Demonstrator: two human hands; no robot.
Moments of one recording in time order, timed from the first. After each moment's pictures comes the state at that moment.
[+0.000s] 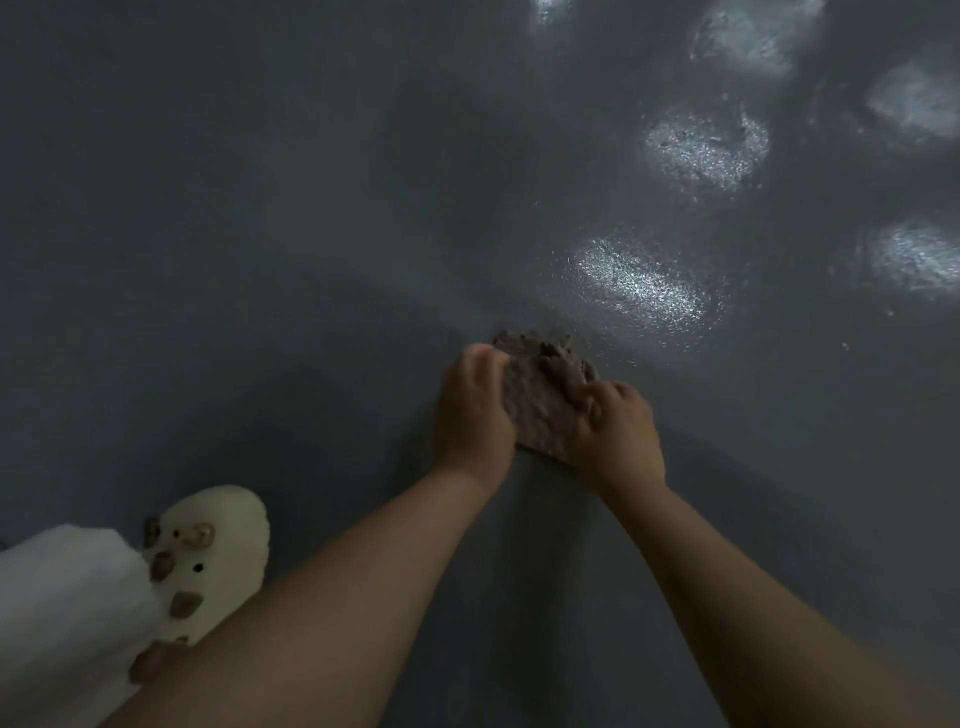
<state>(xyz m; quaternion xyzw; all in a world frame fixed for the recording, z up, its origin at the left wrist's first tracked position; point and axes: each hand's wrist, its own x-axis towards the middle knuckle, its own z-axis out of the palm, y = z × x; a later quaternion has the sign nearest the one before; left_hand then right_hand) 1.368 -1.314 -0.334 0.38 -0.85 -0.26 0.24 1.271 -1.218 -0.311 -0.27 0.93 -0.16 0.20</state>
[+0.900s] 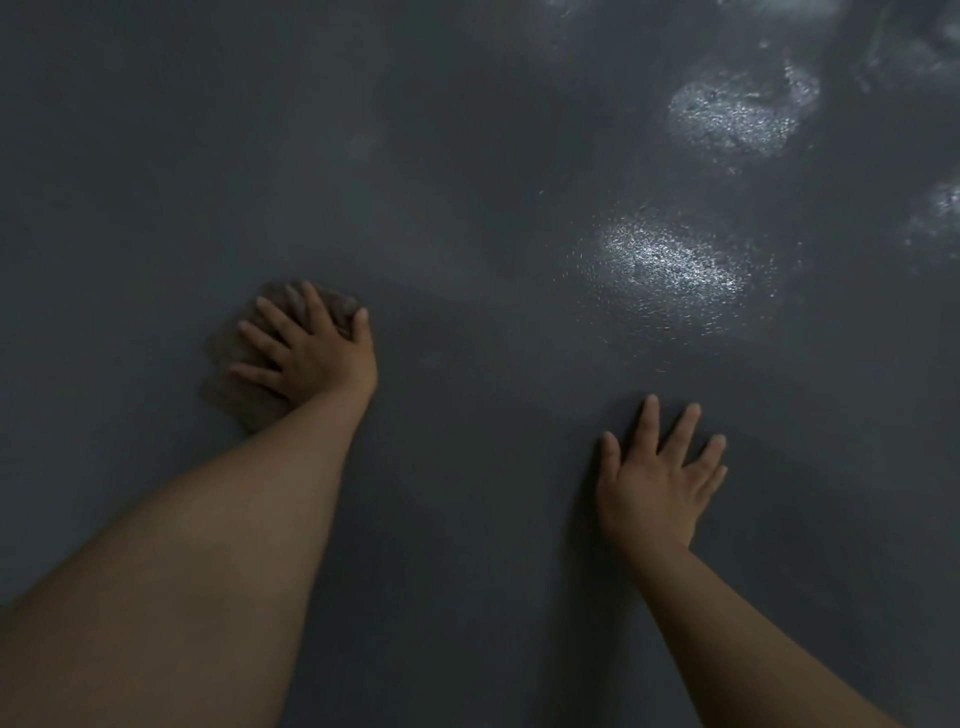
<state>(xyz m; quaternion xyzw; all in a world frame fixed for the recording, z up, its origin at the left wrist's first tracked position) 1.388 -1.461 -0.368 0.70 -0.70 -0.11 -0.05 1.277 -1.205 -0.355 -0.13 0.96 -0.04 0.25</state>
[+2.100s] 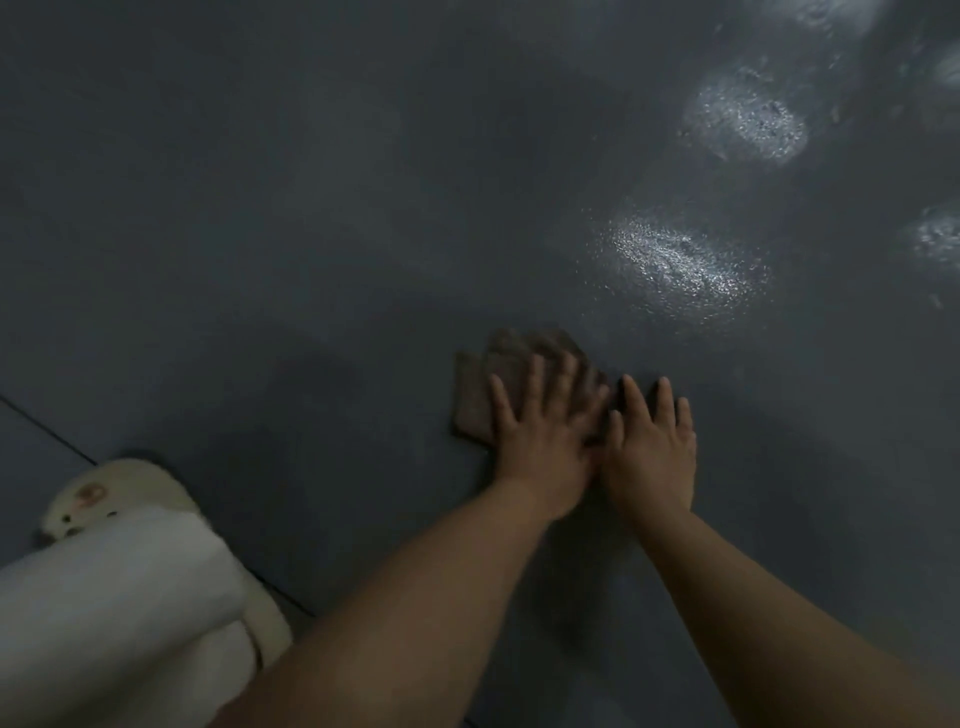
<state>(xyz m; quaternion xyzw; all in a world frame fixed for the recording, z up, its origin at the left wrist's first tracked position) 1.409 -1.251 -0.354 0.29 -0.93 -0.15 -0.19 1.336 -1.180 -0.337 -0.22 0.94 -0.07 0.26</state>
